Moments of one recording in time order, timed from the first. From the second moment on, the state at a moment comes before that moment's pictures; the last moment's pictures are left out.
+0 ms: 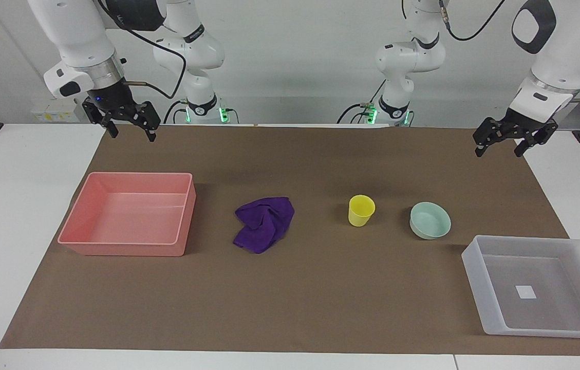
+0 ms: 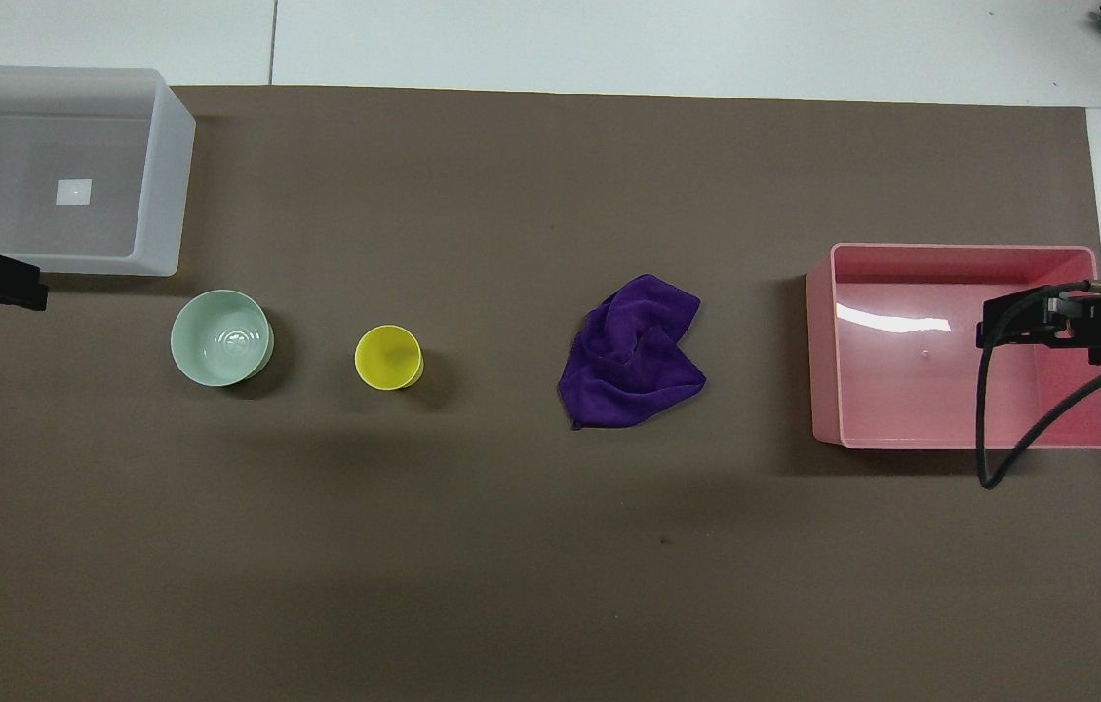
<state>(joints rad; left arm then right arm) 0.04 0.01 -0.05 -1.59 0.02 1.63 0.07 -0.03 -0.07 0.01 -1.65 -0.01 1.61 0.11</state>
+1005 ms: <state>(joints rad) 0.02 -0.04 -0.07 -1.79 0.02 1.84 0.06 -0.03 -0.07 0.01 -1.65 -0.02 1.61 0.11</state>
